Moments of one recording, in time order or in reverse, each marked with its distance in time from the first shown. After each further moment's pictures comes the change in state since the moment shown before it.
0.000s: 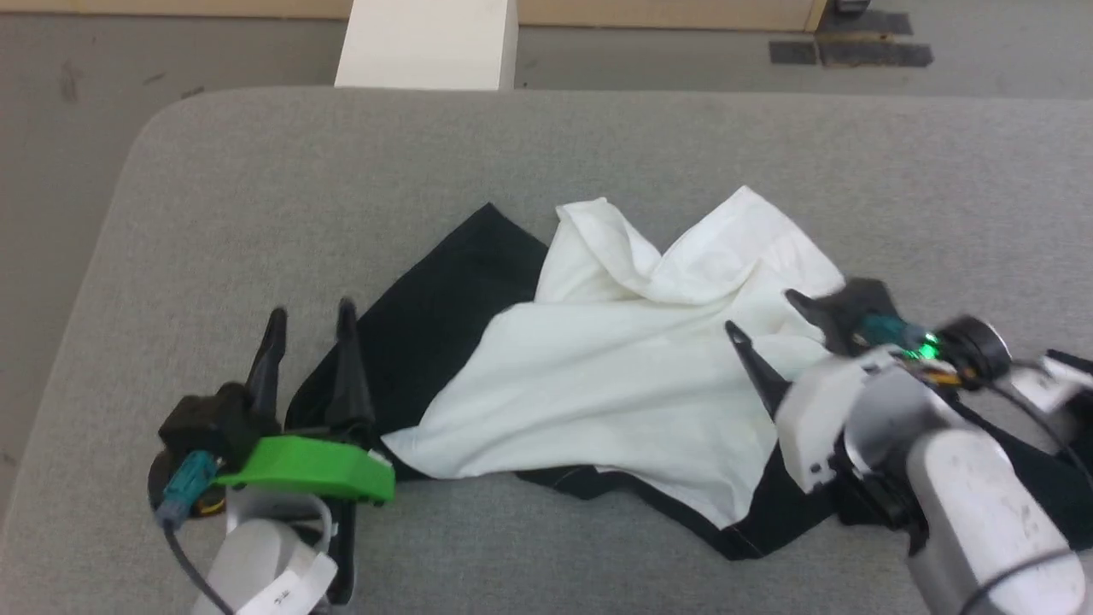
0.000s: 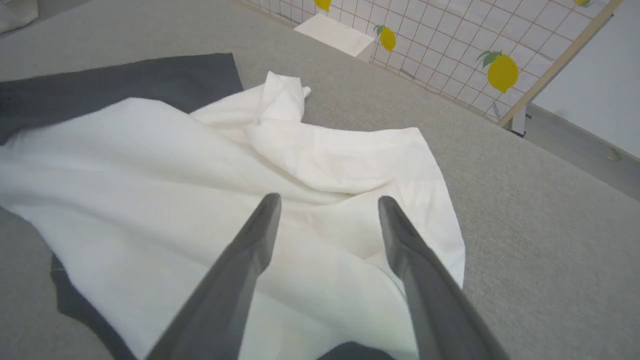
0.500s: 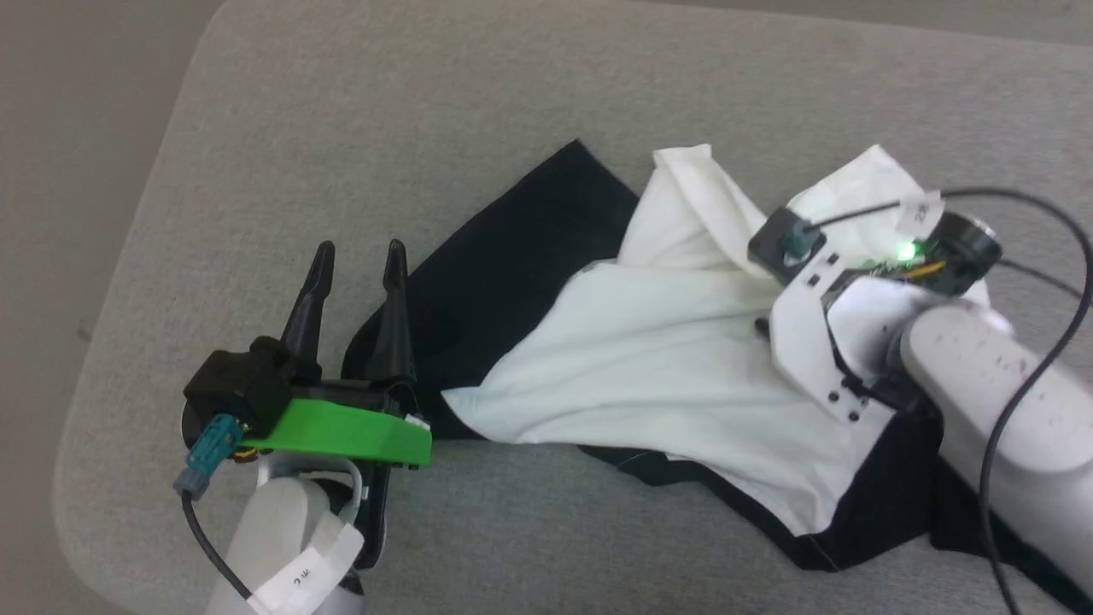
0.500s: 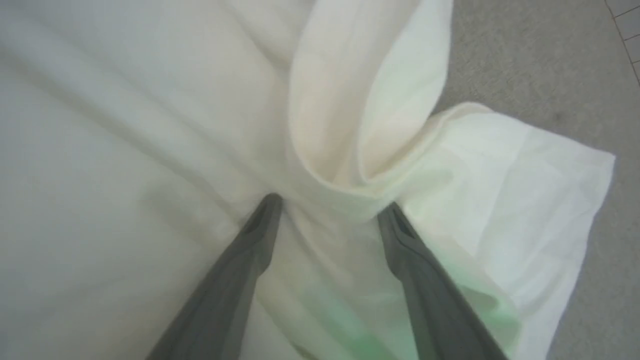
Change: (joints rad) left arm -0.083 -0.090 0.020 -0.030 0.079 -0.133 -0.005; right arm -0.456 -0.257 0.522 0.248 0.247 0.000 0.356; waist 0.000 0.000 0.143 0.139
